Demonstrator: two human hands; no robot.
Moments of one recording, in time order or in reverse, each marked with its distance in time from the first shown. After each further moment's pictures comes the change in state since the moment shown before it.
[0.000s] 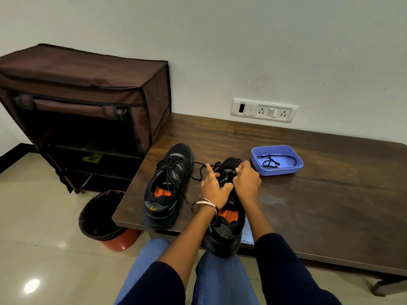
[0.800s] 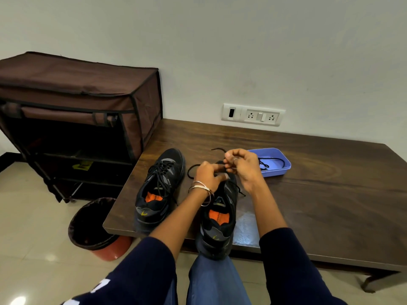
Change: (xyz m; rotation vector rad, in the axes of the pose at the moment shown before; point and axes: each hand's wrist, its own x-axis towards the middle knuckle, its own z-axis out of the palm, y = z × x) left_hand 0.031 0.032 -0.016 0.285 -0.024 0.278; right_hand 0.016 -0.022 -0.060 0.935 -0.265 0.174
